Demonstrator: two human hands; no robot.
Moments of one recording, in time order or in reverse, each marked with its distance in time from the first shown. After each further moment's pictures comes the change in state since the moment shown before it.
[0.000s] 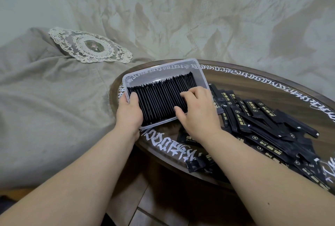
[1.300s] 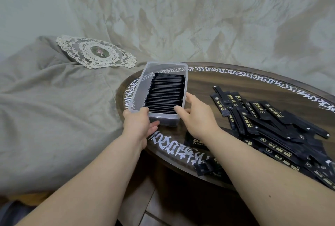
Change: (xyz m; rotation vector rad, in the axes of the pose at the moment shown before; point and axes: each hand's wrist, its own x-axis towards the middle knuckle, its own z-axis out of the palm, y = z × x) left_hand -0.010 0.008 -0.003 -0.026 -0.002 -0.312; right_hand 0.010 -0.012 0.004 0.452 -0.248 0.293
